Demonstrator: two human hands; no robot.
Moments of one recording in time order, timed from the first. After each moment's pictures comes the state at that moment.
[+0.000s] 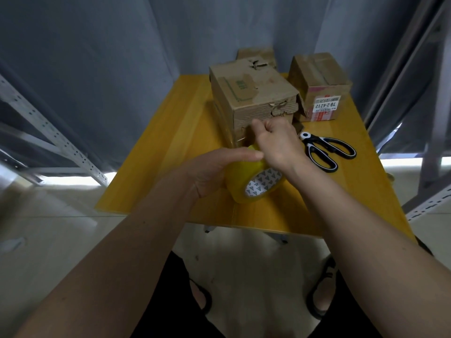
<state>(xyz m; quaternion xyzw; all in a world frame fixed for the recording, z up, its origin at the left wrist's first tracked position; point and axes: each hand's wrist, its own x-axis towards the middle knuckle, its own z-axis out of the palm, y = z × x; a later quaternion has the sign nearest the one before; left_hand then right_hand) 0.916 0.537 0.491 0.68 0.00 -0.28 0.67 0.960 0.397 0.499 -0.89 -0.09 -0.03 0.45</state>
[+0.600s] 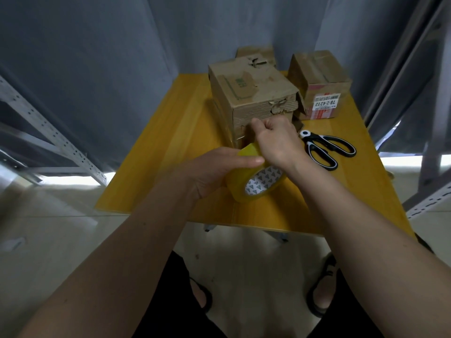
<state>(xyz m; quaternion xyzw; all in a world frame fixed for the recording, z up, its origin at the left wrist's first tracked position) 0.914 0.535 0.490 0.68 0.00 -0.28 0.68 0.960 0.397 0.499 -0.88 -0.09 -0.03 0.46</state>
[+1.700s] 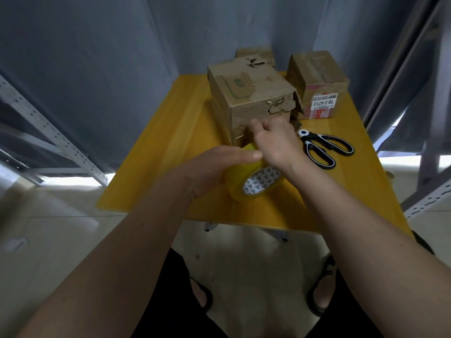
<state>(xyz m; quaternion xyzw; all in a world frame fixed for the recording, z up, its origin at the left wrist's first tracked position) 0.910 0.537 0.490 0.70 -0.02 -0.26 0.67 0.959 0.394 0.497 -0.89 -0.08 -0.03 0.46</state>
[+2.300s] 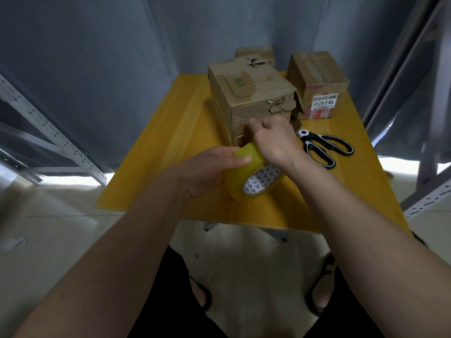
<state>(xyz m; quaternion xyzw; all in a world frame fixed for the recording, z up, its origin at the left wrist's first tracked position) 0.906 0.542 0.487 0.63 -0.05 -0.28 0.73 0.961 0.396 0.498 -0.88 -0.09 -0.02 0.47</state>
